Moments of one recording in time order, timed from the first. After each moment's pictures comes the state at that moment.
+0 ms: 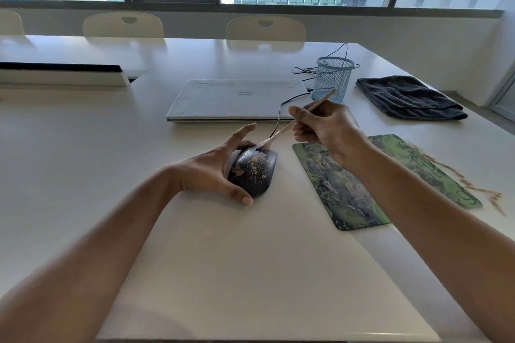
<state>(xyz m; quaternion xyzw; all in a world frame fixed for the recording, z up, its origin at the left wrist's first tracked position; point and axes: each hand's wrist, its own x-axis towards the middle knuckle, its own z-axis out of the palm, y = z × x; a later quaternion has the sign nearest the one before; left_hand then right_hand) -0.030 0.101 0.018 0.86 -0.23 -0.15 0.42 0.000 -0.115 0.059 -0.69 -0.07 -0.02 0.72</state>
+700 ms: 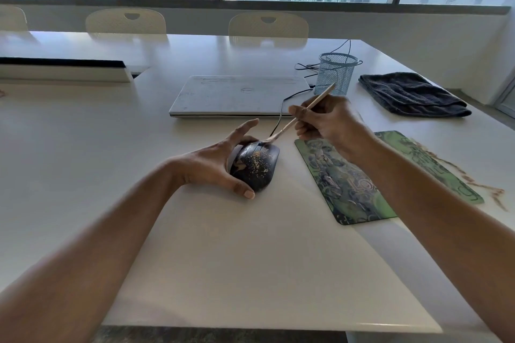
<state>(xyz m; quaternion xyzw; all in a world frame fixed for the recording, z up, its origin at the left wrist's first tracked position) -0.032 0.100 0.021 0.87 -0.22 -0.15 0.41 -0.006 -0.118 0.064 -0.73 -0.11 -0.01 0.67</state>
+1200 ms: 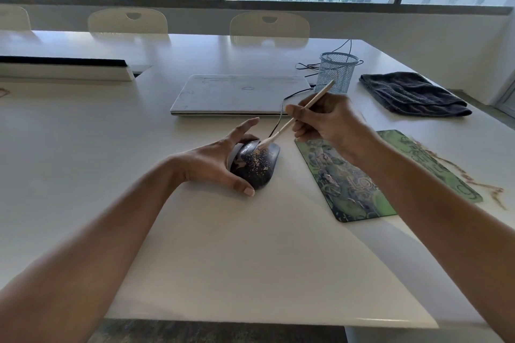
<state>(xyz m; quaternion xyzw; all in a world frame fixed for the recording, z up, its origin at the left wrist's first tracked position) -0.029 0.102 0.017 0.87 -0.22 -0.15 0.41 -0.021 -0.115 0.070 -0.73 -0.14 0.00 0.67</state>
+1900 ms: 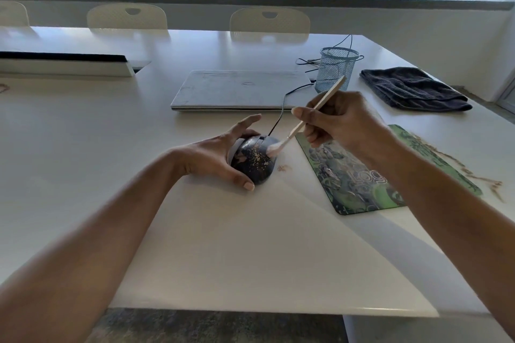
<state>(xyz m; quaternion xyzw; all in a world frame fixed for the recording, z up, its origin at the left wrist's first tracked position) -0.027 0.103 0.017 0.88 -0.21 -0.16 0.39 -0.039 -0.128 0.071 -0.76 -0.18 -0.02 0.63</state>
